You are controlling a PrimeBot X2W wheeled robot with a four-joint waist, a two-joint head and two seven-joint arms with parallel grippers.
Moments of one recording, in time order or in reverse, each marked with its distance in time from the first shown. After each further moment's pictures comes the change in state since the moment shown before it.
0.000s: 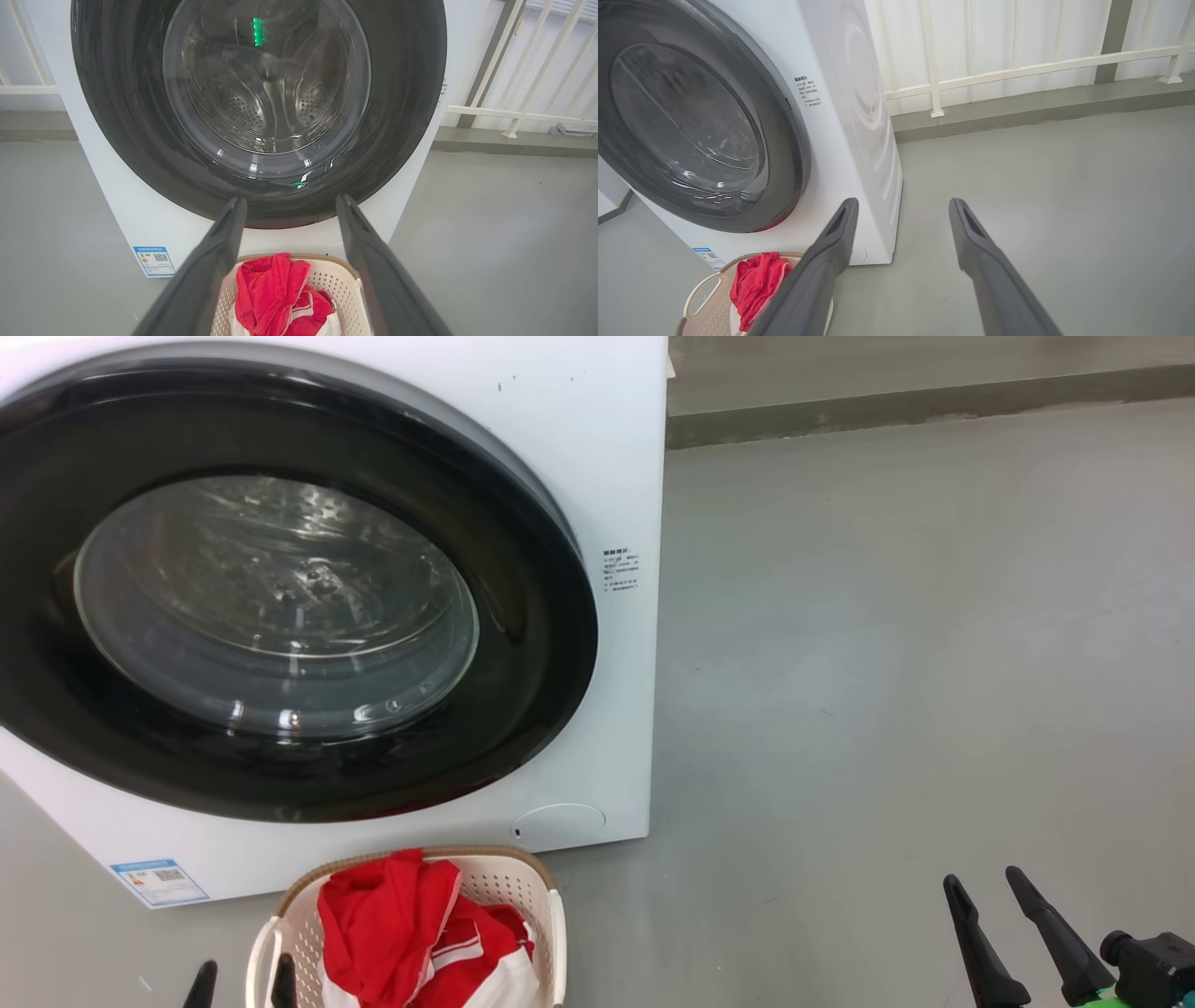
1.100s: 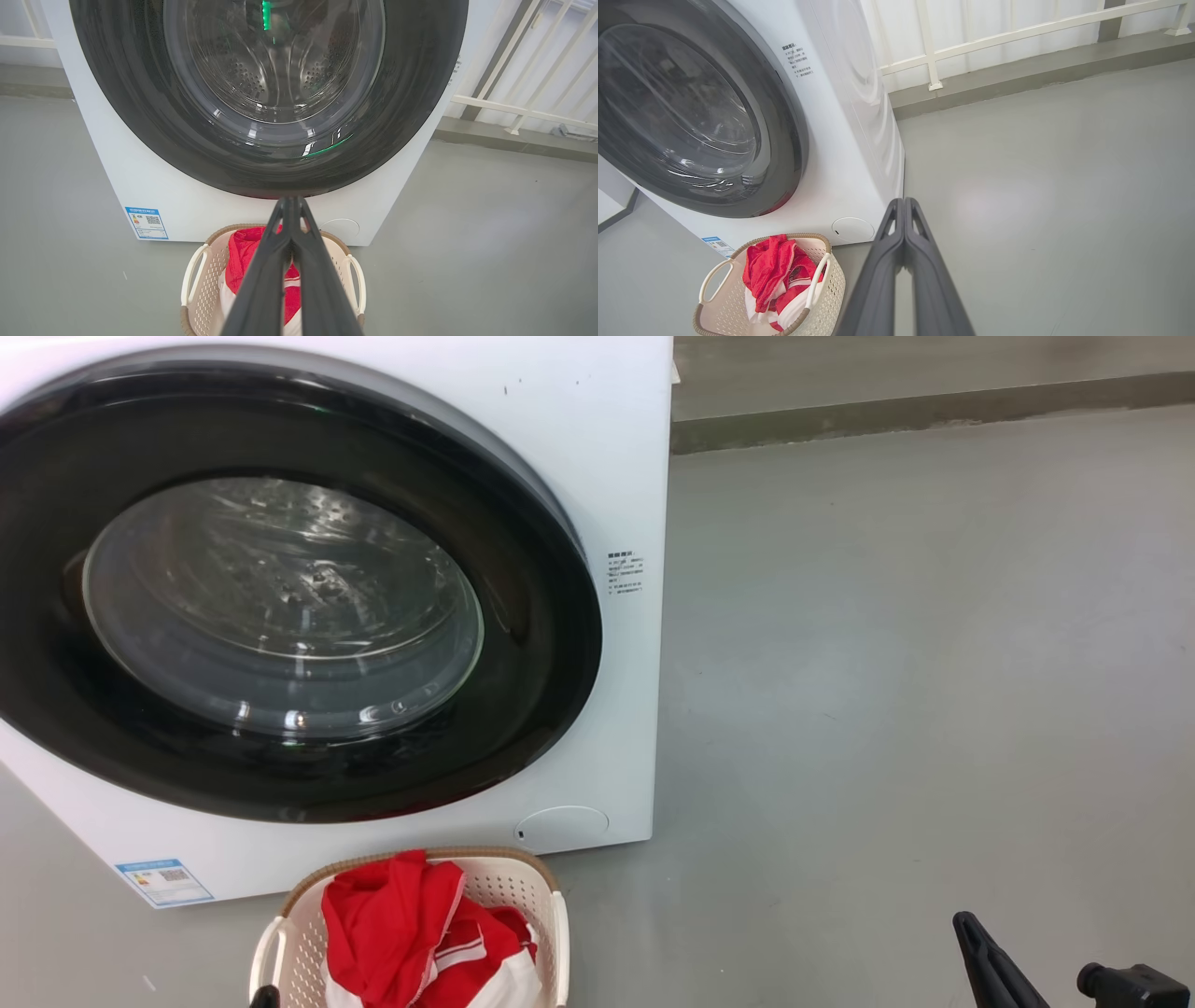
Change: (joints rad) left arm 0.007 -0.022 -0.013 0.070 -0.037 0.001 0.015; right arm 0.023 0.049 0.009 0.064 0.010 0.000 0.009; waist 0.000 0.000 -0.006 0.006
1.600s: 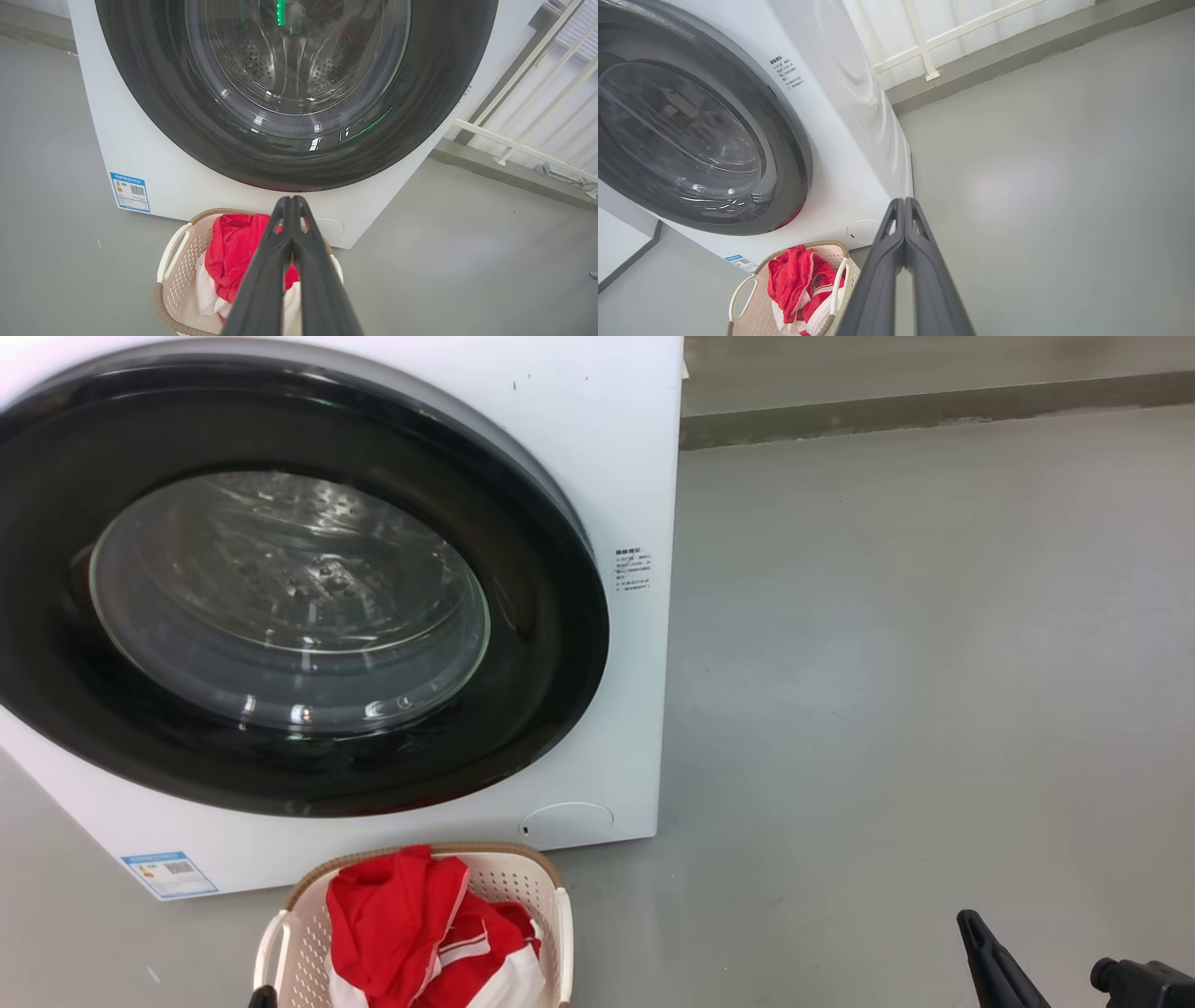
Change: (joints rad) left arm -0.006 0.000 -0.005 0.006 -0.171 0.000 0.044; right arm -0.005 0.013 -0.014 0.000 0.133 0.000 0.042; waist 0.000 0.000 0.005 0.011
